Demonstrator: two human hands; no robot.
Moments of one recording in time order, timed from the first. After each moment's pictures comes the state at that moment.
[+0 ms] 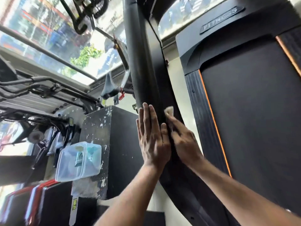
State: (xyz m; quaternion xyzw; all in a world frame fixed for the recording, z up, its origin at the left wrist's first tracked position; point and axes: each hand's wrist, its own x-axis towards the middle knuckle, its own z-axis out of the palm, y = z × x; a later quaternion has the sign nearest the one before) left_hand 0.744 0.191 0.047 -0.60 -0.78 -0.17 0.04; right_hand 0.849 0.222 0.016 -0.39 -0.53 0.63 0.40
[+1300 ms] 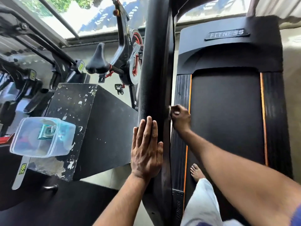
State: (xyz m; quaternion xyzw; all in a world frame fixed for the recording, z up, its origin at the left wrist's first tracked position) left_hand 0.743 0.189 0.053 -0.60 -0.79 -0.15 0.02; right_hand 0.804 0.365 -0.016 -0.58 -0.57 0.53 0.22
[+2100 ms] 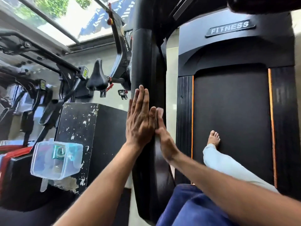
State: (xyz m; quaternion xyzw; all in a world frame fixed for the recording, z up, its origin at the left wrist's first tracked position) left_hand 0.680 0.403 0.117 -0.57 -0.81 -0.14 -0.06; right_hand 0.799 0.397 0.070 -0.33 -0.41 0.82 0.21
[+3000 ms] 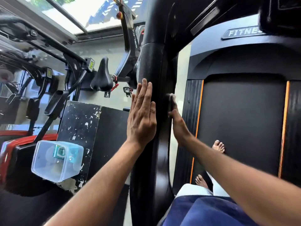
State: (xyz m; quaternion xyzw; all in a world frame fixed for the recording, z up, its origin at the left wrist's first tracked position) left_hand 0.652 0.482 0.127 -0.52 -0.82 -0.21 -0.08; right_hand 0.756 0.535 0.038 -0.33 -0.43 0.82 0.19
